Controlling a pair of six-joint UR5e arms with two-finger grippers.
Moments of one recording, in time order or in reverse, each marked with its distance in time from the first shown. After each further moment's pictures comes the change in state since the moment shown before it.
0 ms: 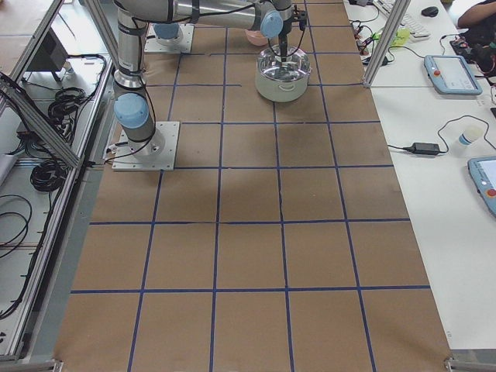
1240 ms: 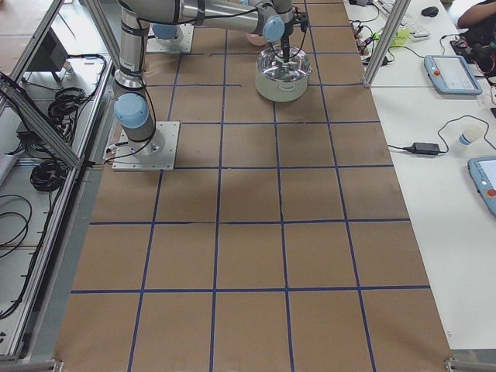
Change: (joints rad) left arm -0.027 -0.057 -0.035 0.114 -0.002 0.056; right arm 0.012 0.015 0.000 -0.028 0.000 -0.004
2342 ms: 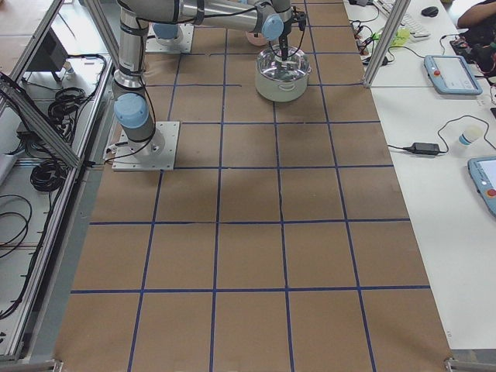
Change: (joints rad) left arm 0.038 -0.002 -0.036 0.003 -0.006 0.216; right arm 0.015 -0.004 0.000 0.017 -0.027 -0.022
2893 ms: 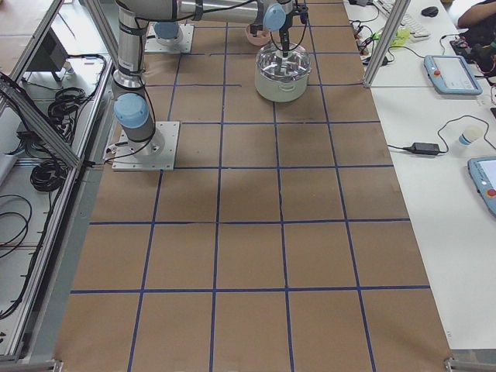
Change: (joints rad) left arm 0.004 -0.030 0.004 0.005 -0.020 0.020; right arm -0.004 -0.017 -0.080 0.124 -0.015 -0.019
